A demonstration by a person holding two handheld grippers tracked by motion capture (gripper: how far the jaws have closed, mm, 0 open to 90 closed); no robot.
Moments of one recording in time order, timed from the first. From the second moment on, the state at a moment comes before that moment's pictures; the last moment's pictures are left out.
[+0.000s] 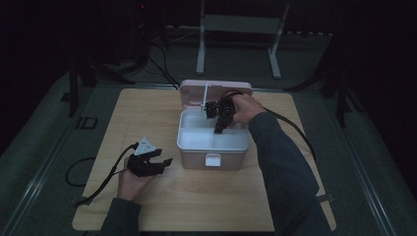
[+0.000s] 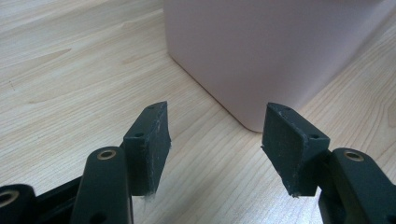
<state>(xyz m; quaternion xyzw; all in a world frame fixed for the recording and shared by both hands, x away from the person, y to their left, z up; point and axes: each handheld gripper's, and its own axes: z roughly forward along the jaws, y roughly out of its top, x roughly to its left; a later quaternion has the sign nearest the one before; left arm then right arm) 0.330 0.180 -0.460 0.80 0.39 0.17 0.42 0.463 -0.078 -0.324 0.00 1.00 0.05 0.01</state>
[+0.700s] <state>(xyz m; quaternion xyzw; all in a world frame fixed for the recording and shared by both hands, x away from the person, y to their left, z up) 0.330 0.181 -0.459 0.80 0.39 0.17 0.42 0.470 -0.078 -0.333 0.01 1.00 0.05 0.01</state>
